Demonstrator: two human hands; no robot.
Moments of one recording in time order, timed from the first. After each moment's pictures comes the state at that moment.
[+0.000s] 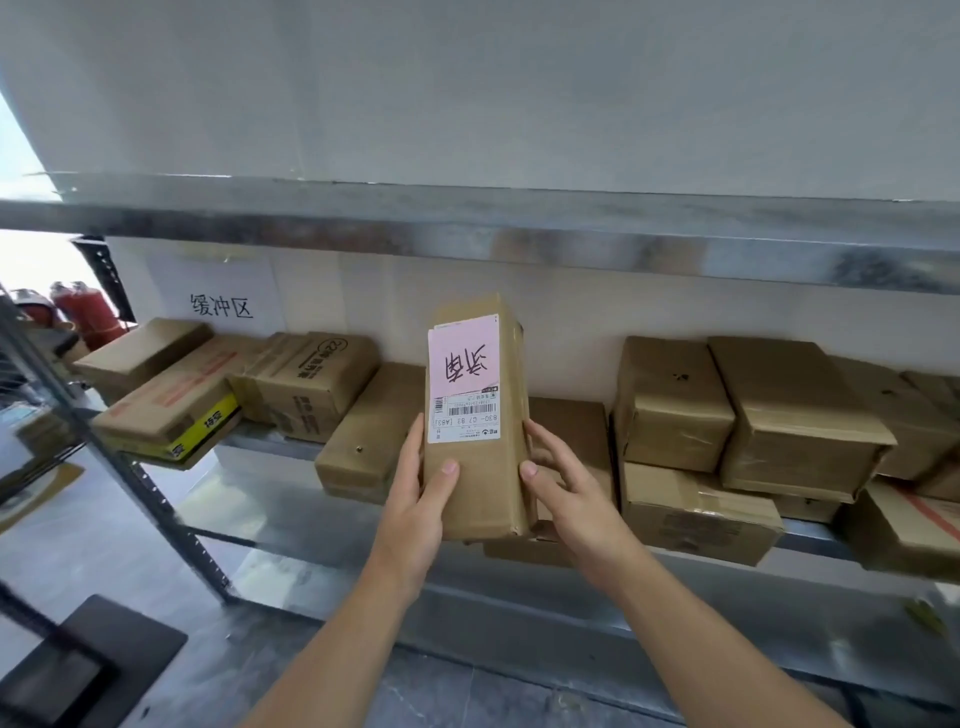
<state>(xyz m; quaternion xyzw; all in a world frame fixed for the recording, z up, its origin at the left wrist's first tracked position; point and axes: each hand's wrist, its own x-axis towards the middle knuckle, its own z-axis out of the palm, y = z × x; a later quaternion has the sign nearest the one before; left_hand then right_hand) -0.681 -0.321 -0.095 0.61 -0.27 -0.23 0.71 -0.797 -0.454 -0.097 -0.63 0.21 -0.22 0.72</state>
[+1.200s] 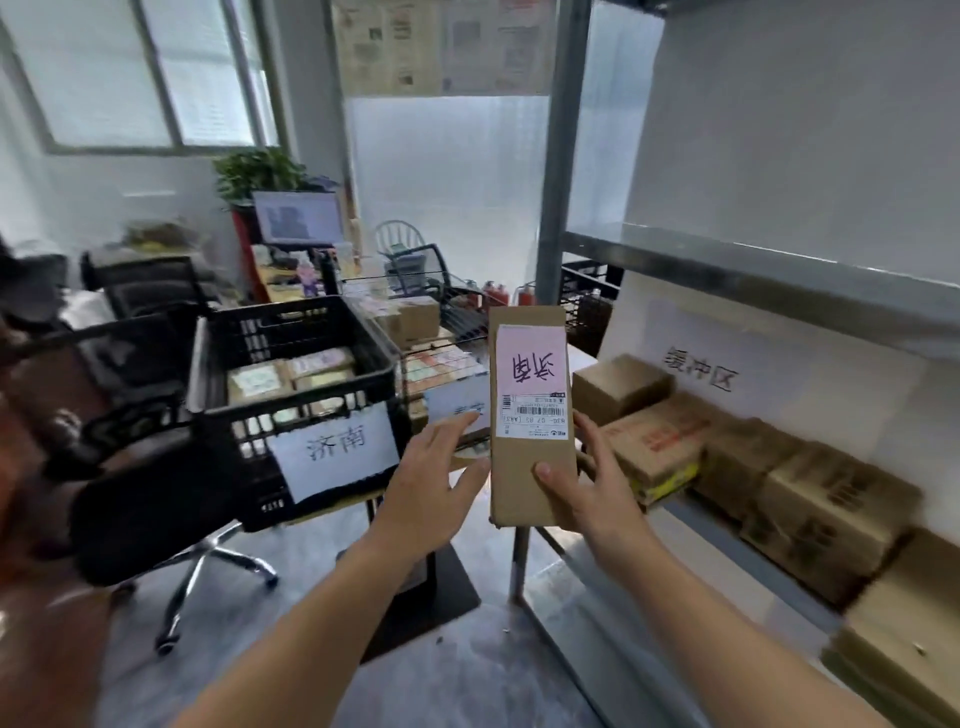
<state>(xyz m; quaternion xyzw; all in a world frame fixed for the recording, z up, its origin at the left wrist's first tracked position) -0.423 0.132 -0.043 0.89 -0.14 0.18 0.40 -0.416 -0.074 -0.068 -0.69 -0.05 -0.06 0.72</state>
